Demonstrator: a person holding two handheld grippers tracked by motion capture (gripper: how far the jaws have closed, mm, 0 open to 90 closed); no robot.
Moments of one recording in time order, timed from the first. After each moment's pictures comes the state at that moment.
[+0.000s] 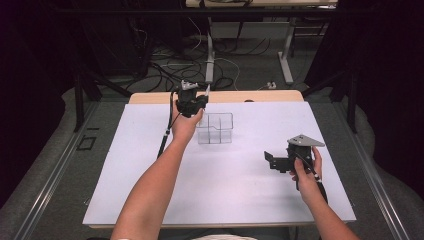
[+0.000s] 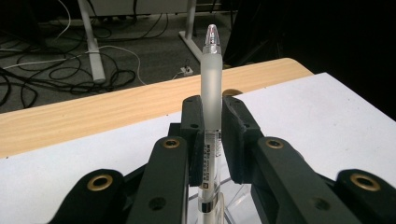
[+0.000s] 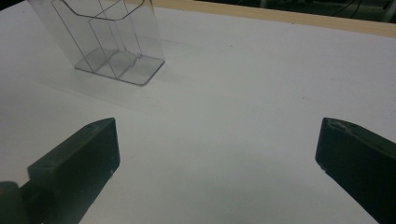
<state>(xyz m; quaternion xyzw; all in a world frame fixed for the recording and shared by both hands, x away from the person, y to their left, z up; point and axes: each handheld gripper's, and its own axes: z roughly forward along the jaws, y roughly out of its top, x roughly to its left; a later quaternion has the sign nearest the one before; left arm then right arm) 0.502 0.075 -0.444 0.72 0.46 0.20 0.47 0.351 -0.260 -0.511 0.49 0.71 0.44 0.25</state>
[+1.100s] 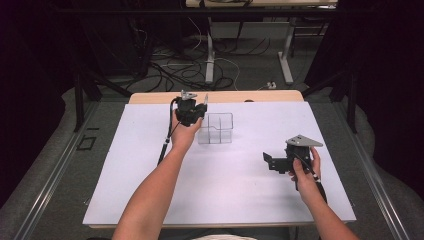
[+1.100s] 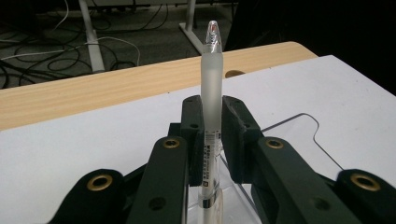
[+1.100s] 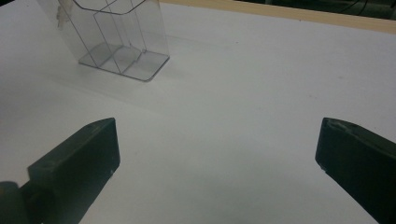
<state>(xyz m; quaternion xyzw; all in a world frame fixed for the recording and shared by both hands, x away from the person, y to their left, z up) 0.493 0.079 -0.472 0.73 0.47 0.20 0.46 0.352 -0.257 -0.512 0.48 0.72 0.43 0.24</state>
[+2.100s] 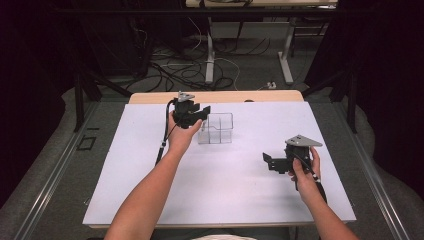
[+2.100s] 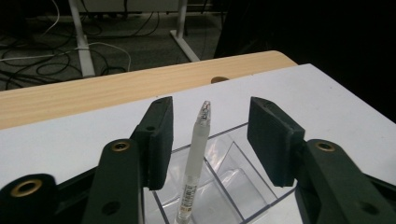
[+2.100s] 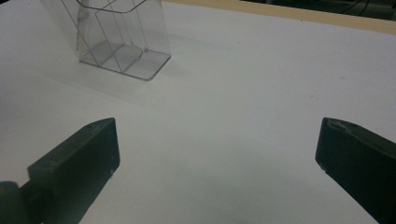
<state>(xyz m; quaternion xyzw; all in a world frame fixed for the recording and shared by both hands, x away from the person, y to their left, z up) 0.473 0.087 -0.457 0.72 0.46 0.18 0.49 0.352 -0.257 -0.512 0.48 0.73 0.43 0.24</state>
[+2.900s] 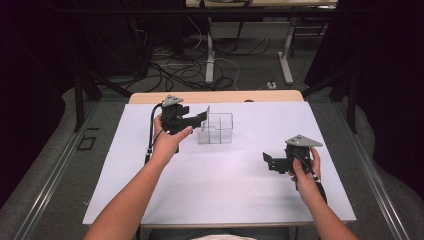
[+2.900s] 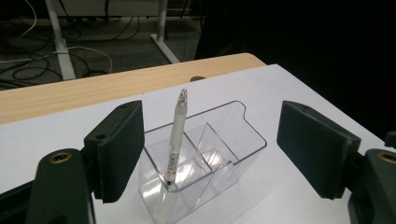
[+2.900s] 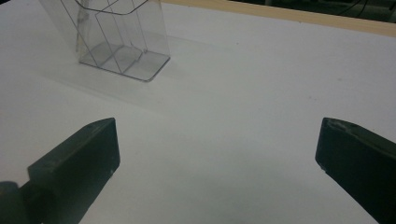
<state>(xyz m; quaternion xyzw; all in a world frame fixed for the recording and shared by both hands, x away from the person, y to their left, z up) 0.433 0.118 -0.434 0.73 0.43 0.16 0.51 0.351 -0.256 -0.511 0.48 0.73 0.43 0.24</state>
